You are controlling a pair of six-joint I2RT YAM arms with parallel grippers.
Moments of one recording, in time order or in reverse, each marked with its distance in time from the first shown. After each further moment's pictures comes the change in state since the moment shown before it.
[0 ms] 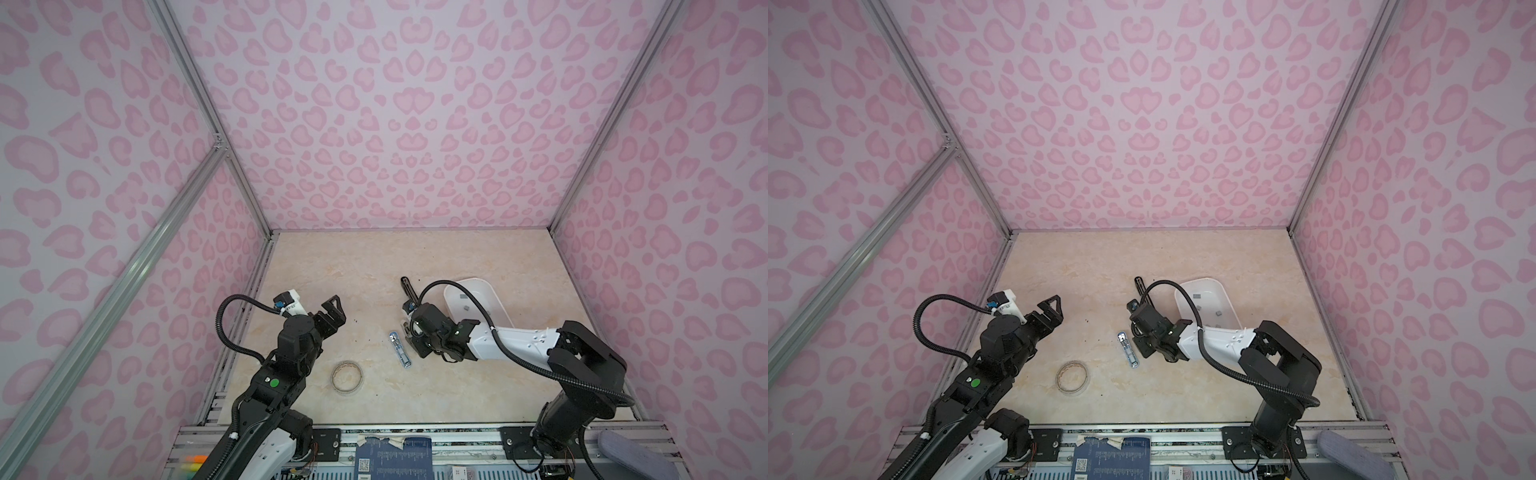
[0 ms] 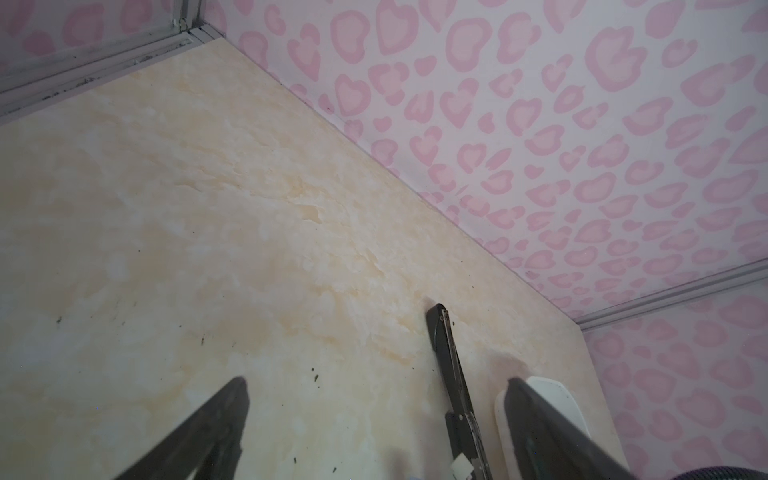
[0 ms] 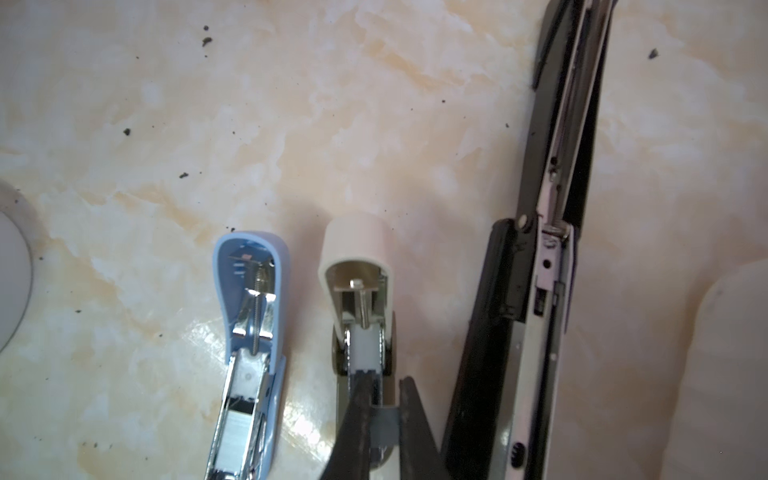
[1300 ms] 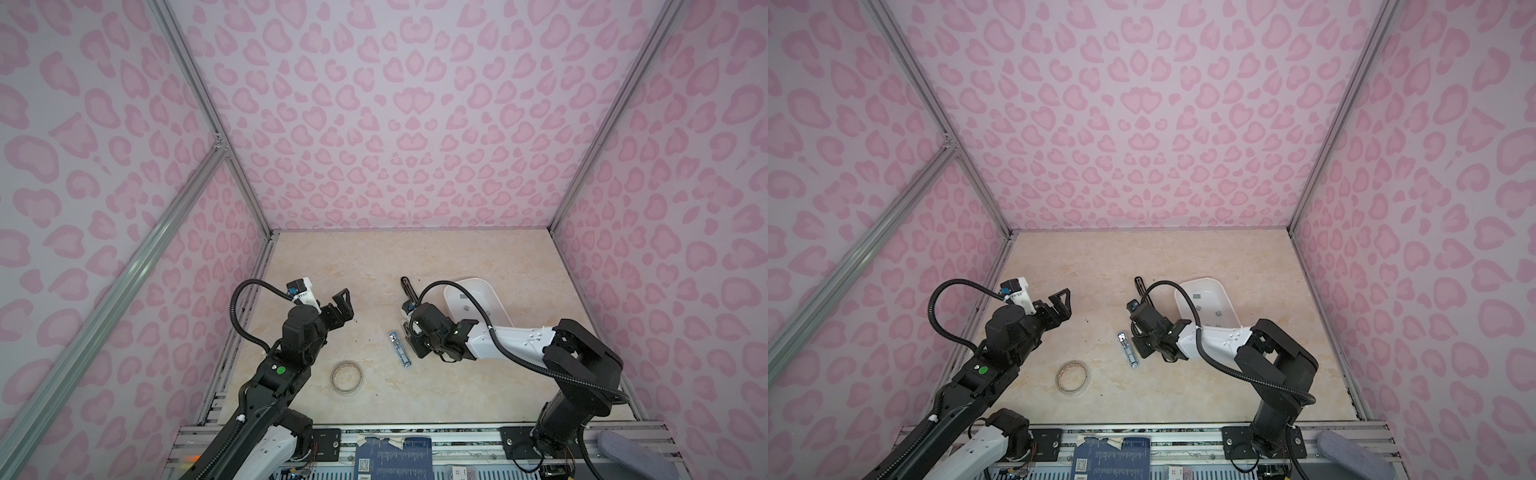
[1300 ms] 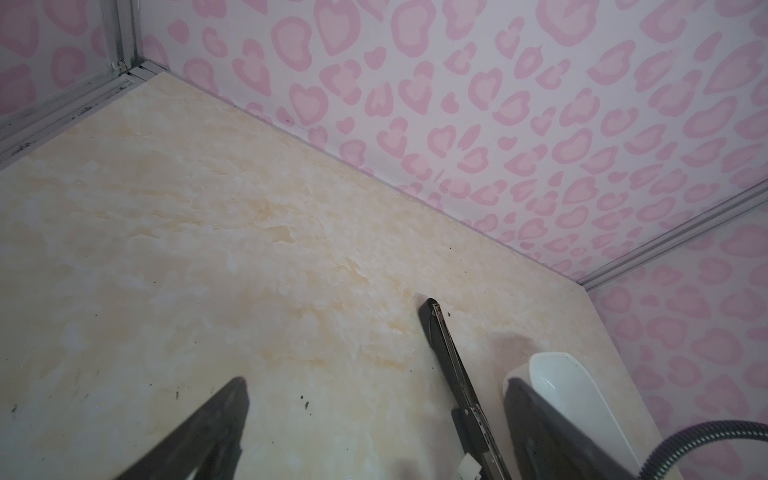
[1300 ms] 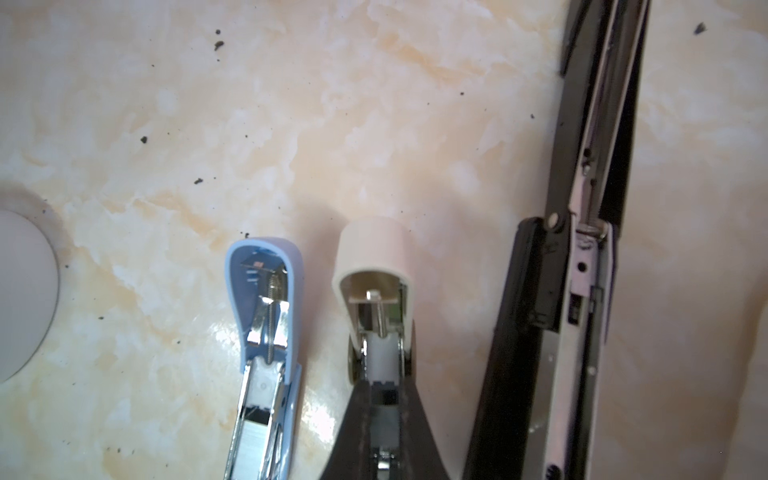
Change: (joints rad) left arm 0.000 0.092 0.035 0.086 0.067 0.142; right arm -0.012 0.022 0.000 0.034 -0.055 0.031
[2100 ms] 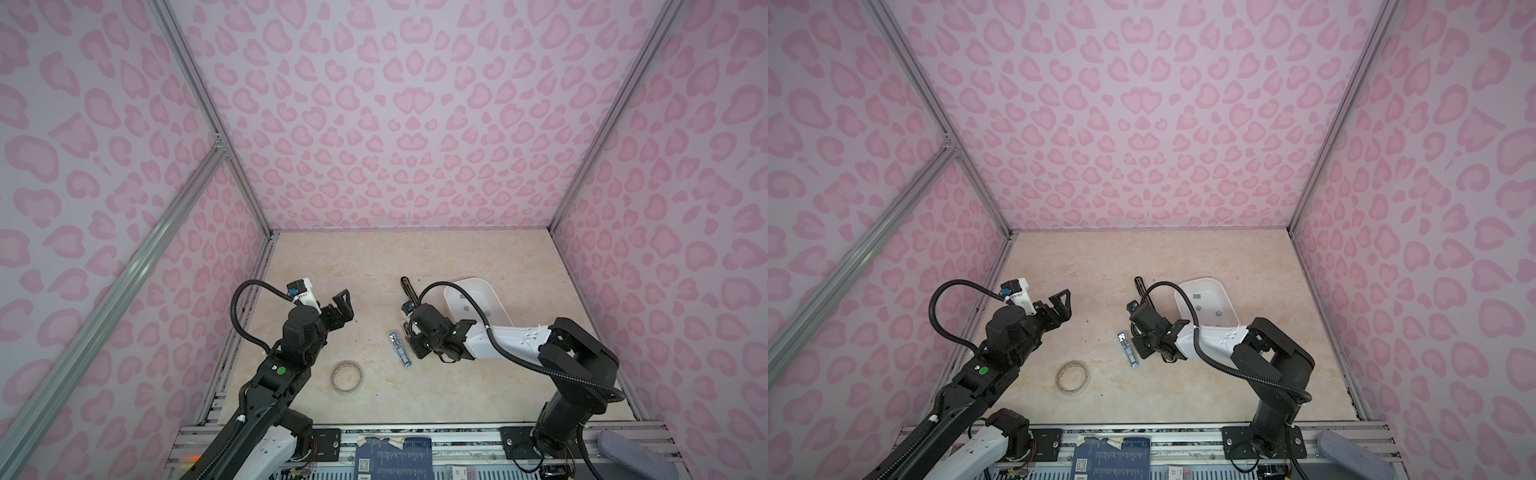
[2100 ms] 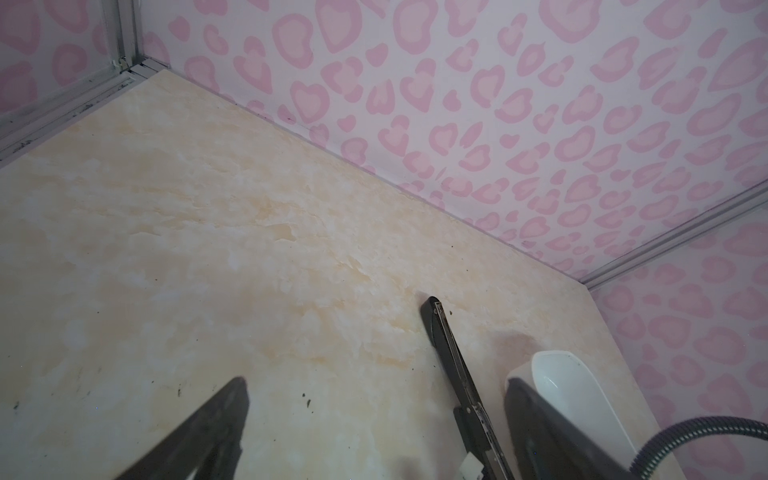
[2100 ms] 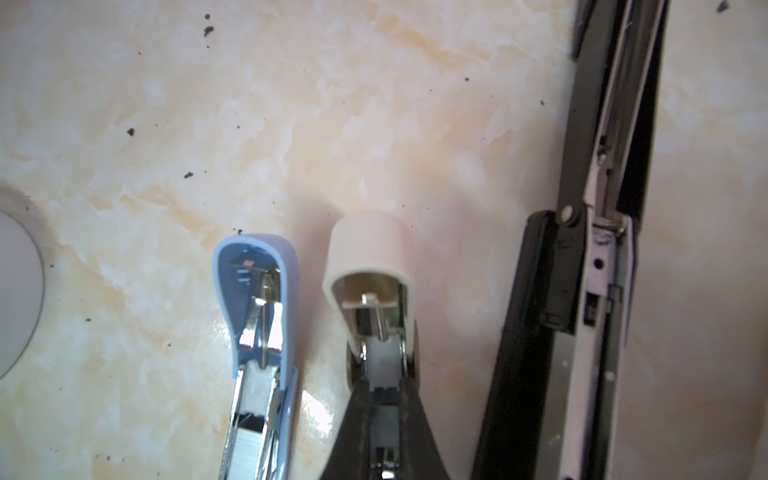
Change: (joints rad) left arm 0.000 -0.002 -0.004 0.000 -0.001 0.000; right arm -0.001 0.021 0.002 0.001 -0.001 0.011
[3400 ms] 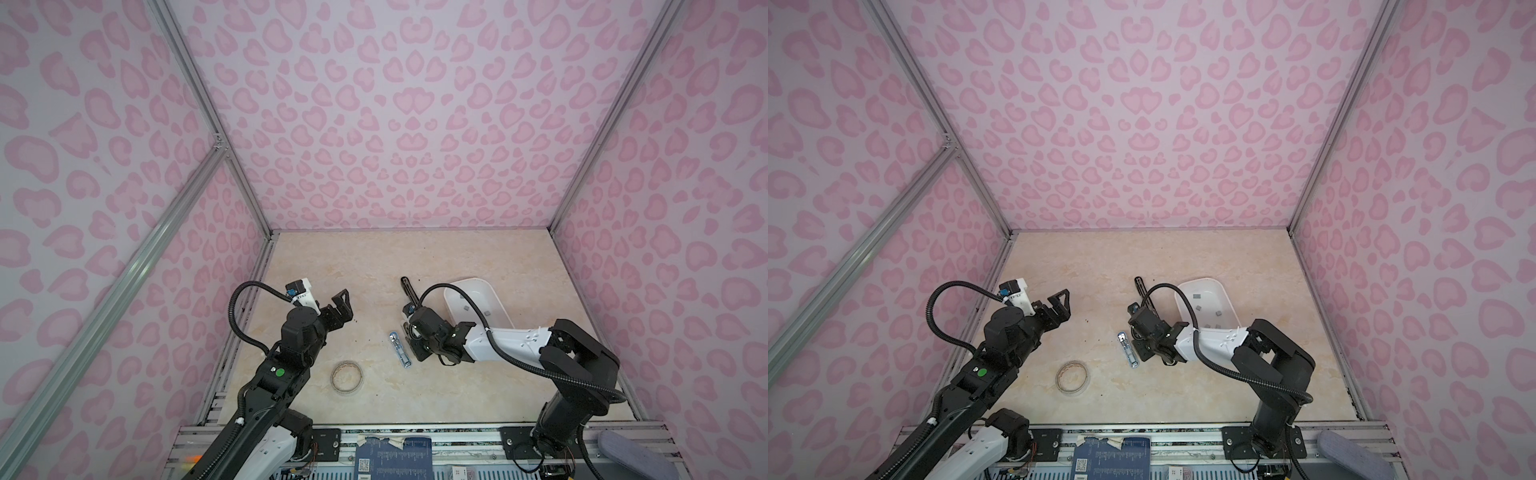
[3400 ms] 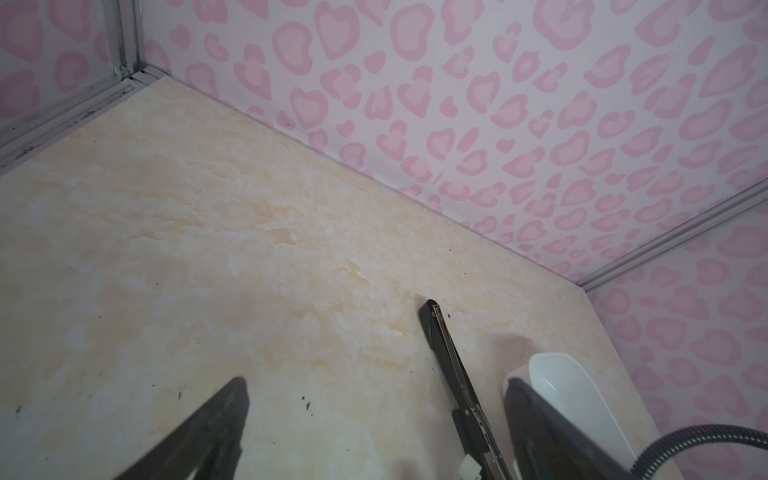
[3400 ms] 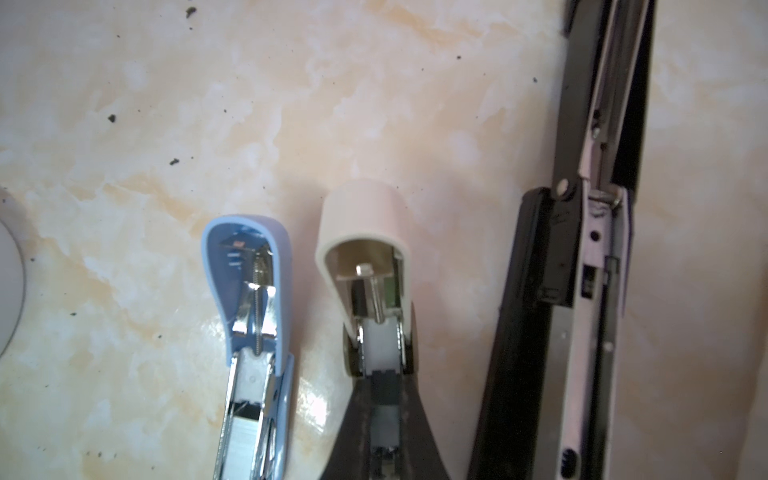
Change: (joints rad) left arm 0.000 -0.018 -0.003 0.000 -0.003 0.005; right arm 0.028 -0.010 -0.016 -0.022 0.032 0.039
